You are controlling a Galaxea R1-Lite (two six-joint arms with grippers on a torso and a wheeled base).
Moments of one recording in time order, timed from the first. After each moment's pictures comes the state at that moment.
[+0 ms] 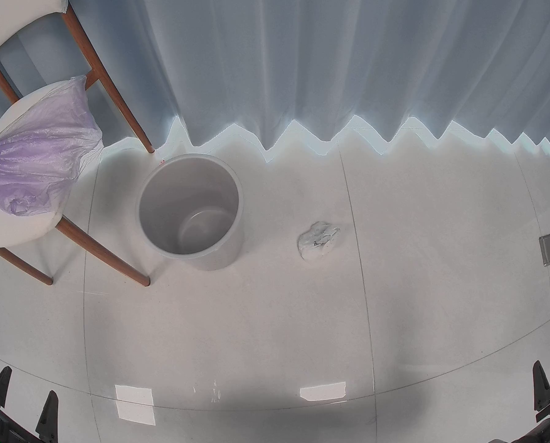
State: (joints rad) left arm 0.00 0.02 -0.02 0.01 -0.01 0.01; right arm 0.00 0.02 -0.02 0.00 -0.02 0.00
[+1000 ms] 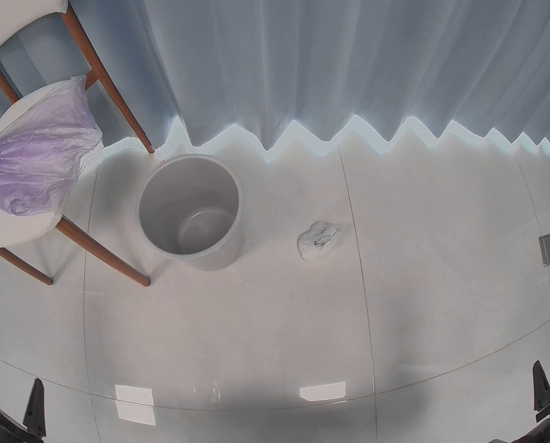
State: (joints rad) left arm 0.00 0.02 -0.02 -0.09 -0.01 0.01; right arm 0.00 0.02 -0.02 0.00 -0.02 0.00
